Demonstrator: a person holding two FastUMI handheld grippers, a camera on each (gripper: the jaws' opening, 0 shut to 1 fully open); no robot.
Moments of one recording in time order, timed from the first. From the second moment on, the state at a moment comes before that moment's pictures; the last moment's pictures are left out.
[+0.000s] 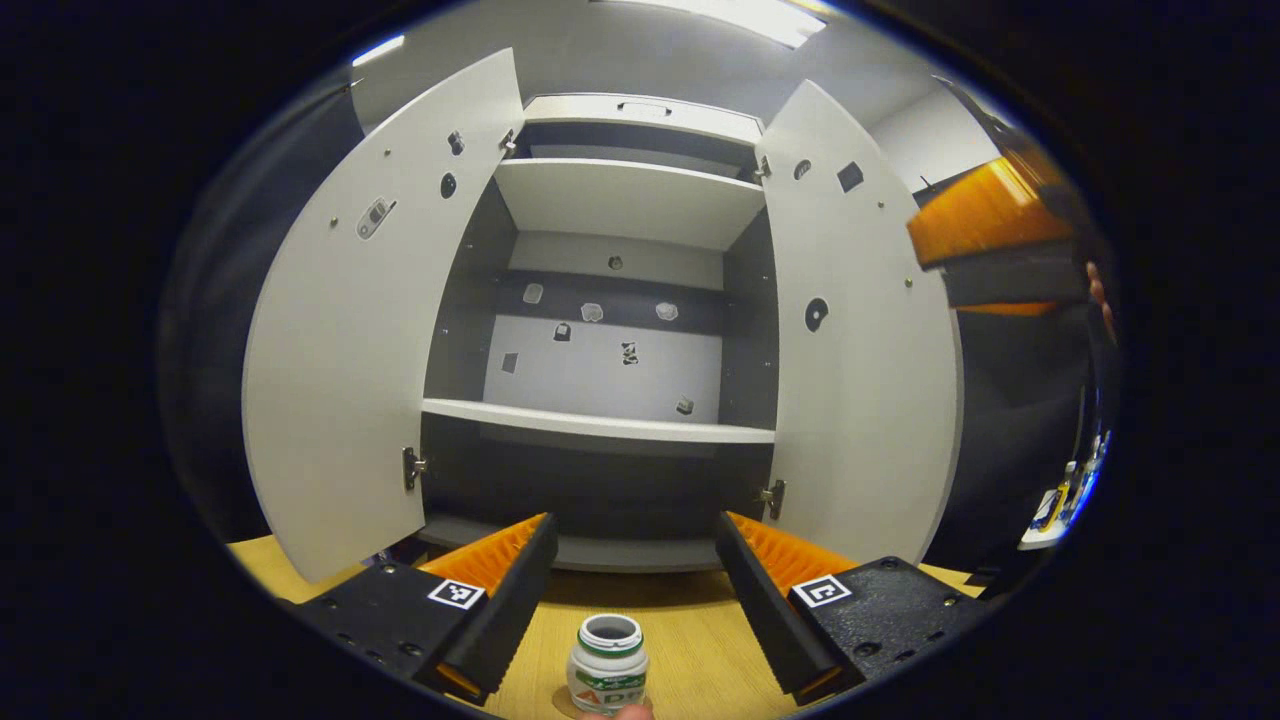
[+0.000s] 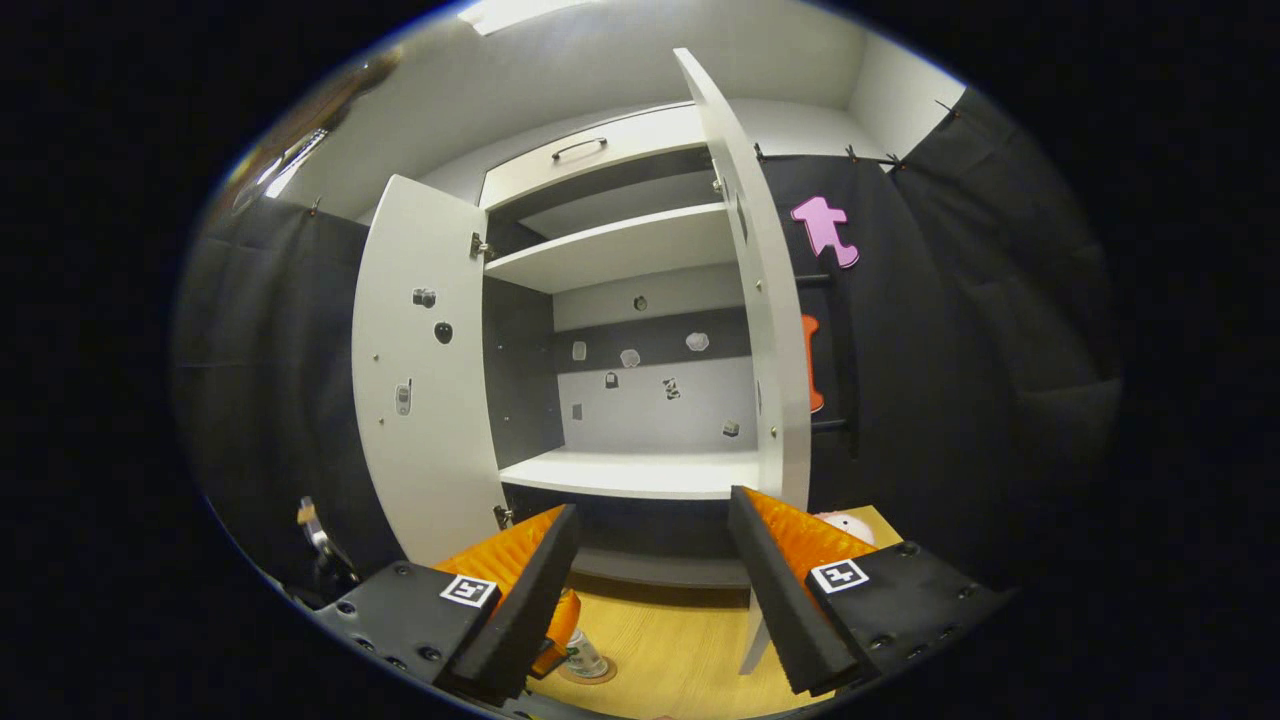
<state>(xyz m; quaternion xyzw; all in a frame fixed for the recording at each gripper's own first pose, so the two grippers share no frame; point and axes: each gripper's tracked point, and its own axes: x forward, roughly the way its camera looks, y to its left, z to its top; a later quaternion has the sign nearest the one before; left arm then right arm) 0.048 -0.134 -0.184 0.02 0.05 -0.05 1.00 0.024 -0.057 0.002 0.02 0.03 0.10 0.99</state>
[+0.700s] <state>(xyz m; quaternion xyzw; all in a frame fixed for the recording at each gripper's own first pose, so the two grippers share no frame) 0.097 -0.114 -0.110 -0.03 0.05 -0.04 1.00 0.022 -0.219 0.084 0.02 -0.03 -0.10 0.99</state>
